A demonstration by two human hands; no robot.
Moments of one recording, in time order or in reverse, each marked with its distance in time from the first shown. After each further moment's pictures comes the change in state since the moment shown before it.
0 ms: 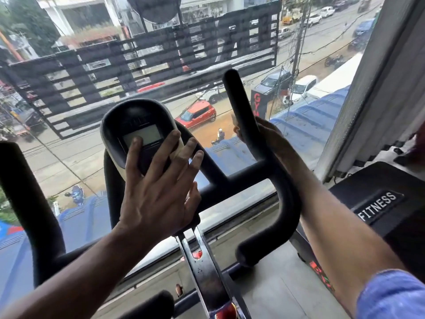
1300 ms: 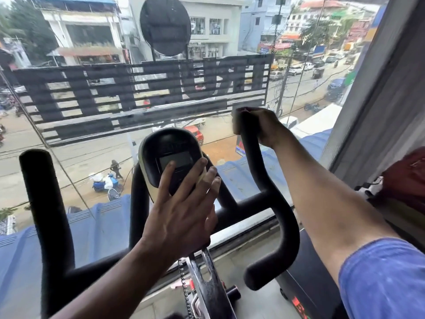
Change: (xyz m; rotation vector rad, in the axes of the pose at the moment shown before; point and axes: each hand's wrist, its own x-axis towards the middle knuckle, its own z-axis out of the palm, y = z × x) left_hand -0.006 -0.003 0.010 -0.061 0.042 0.004; right_hand 0.198 -0.048 0.023 -0.102 -0.274 0.072
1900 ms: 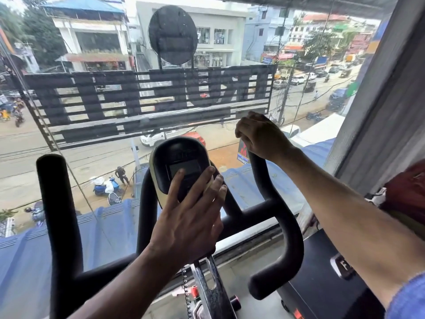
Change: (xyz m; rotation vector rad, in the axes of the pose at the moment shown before) left_hand 0.001 -0.001 -0.001 -0.020 -0.002 0.003; right_hand -0.014 -0.003 0.011 -1.755 -0.017 -0.884
